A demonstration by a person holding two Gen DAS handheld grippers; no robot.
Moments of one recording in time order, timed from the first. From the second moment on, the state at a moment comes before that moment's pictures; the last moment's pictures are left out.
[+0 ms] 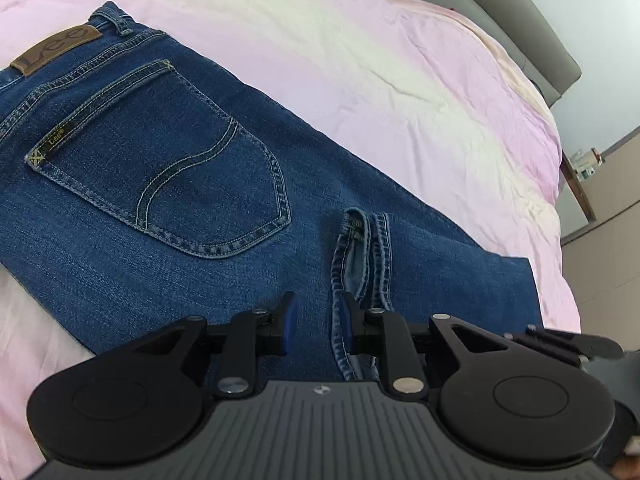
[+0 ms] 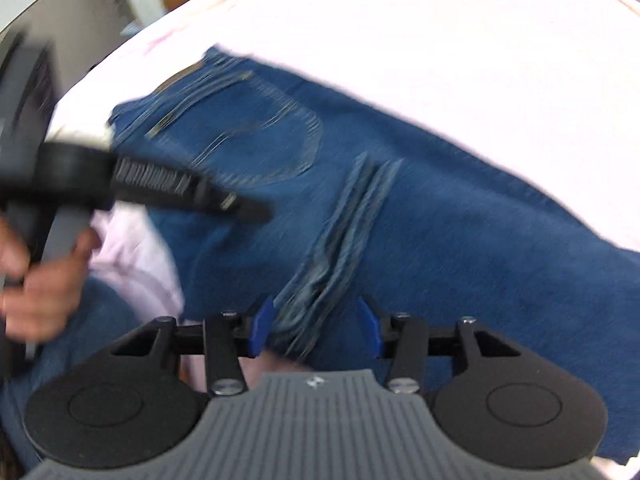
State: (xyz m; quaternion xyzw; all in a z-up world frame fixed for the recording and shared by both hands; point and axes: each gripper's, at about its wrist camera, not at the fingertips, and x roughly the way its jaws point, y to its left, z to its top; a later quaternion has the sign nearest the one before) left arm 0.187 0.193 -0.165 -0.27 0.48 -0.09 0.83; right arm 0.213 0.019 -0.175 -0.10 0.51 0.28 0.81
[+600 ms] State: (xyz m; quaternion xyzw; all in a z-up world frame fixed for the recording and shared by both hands) left arm 0.202 0.187 -0.178 -0.27 0.50 -0.11 0.82; right arm 0.273 0.017 -0.241 -0.02 0.55 0.19 0.81
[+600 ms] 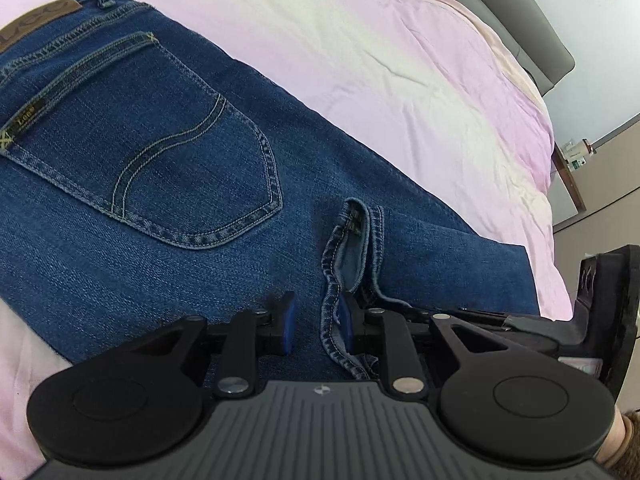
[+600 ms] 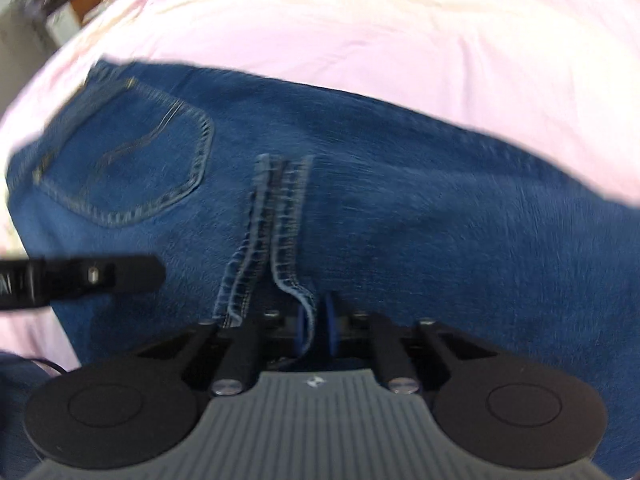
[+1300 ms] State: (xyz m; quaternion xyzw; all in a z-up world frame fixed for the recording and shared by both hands) left arm 0.200 0.198 -0.183 -0.32 0.47 -0.14 0.81; right arm 0.262 0.023 -0.217 0.06 0.55 0.21 0.81
